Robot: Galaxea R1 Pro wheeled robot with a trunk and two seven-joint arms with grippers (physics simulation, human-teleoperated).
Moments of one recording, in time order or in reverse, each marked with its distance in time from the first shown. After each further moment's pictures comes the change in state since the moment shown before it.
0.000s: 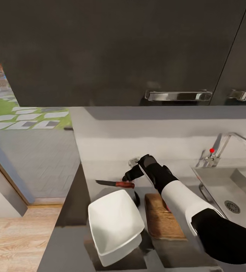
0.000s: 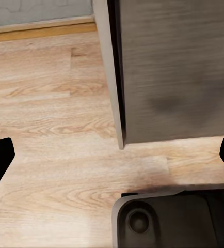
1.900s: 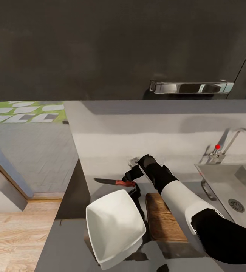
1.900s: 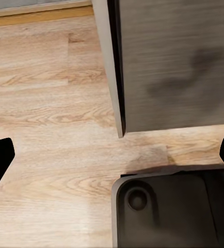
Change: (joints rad) left arm 0.000 -0.001 0.000 0.005 0.000 0.000 0.000; right arm 0.000 0.002 0.003 0.004 0.000 0.000 0.000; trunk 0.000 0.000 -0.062
